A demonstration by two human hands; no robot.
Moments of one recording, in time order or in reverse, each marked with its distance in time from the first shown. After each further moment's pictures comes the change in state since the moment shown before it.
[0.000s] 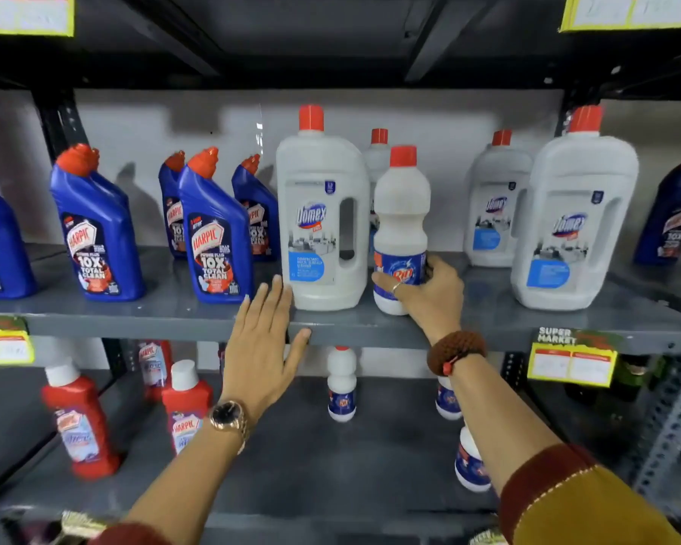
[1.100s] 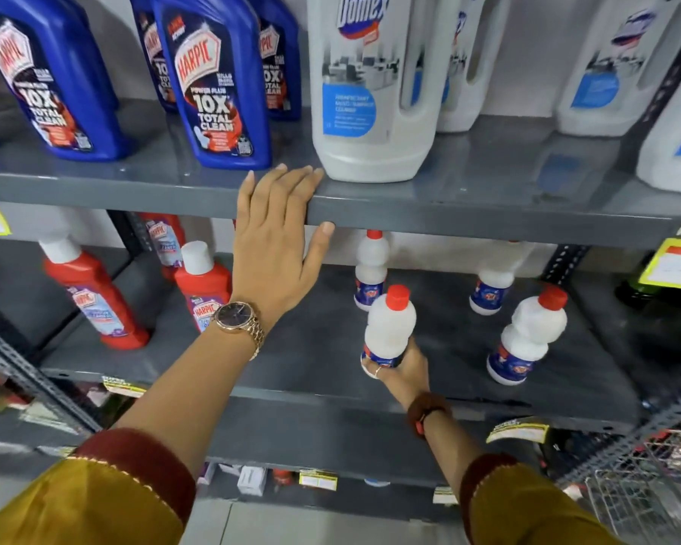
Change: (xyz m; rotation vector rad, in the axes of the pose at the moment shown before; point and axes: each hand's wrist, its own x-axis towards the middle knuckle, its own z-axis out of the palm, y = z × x) left_hand -0.014 -0.020 0.016 -0.083 0.162 0.066; right_hand -0.177 0.230 0.083 -0.047 -0.320 0.502
